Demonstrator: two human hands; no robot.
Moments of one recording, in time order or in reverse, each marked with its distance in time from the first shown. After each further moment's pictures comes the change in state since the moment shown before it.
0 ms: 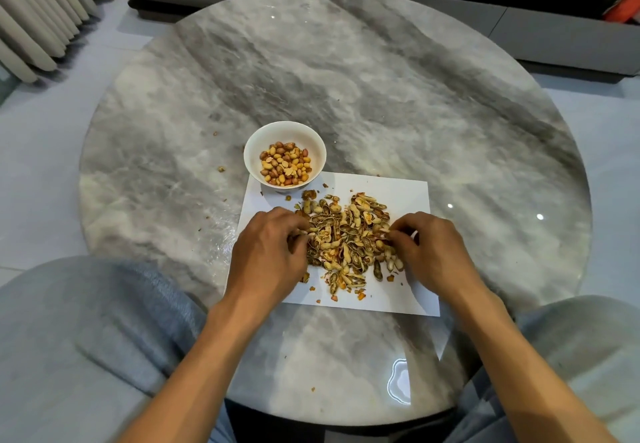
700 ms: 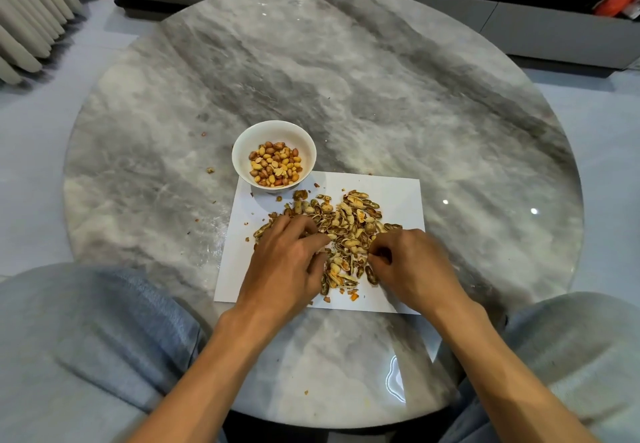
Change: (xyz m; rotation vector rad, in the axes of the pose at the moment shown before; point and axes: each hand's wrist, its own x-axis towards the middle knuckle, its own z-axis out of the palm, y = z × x) left_hand -0.008 0.003 0.025 0.096 -0.064 0.286; right_hand -0.014 -0.006 0.011 -0.254 -0.115 -0.144
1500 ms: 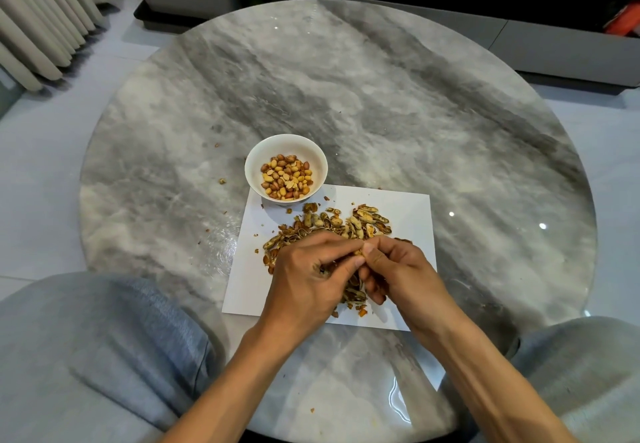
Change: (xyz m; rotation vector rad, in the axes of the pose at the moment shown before) left_hand 0.008 0.027 -0.007 -0.576 0.220 -0.065; right_hand -0.005 -0.042 -0.009 1.204 -0.115 0.234
